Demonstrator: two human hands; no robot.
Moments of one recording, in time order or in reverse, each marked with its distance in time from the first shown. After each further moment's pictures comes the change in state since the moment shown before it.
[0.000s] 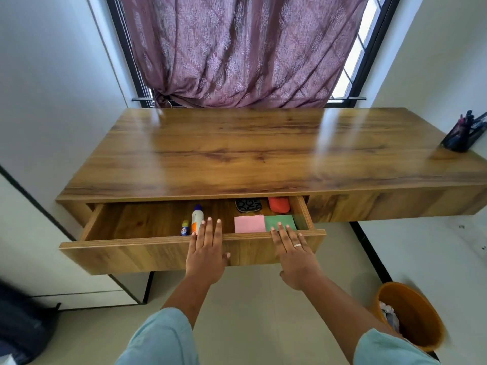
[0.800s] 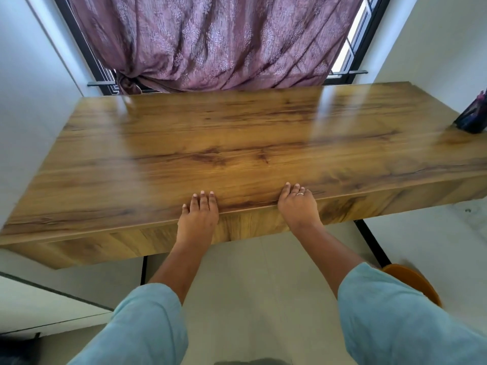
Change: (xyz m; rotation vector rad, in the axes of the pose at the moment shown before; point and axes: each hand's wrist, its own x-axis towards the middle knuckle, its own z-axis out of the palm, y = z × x) left_hand 0.149 -0.040 -0.029 0.330 -0.043 0.141; right_hand 0.165 0.018 -0.052 -0.360 0.019 0.191
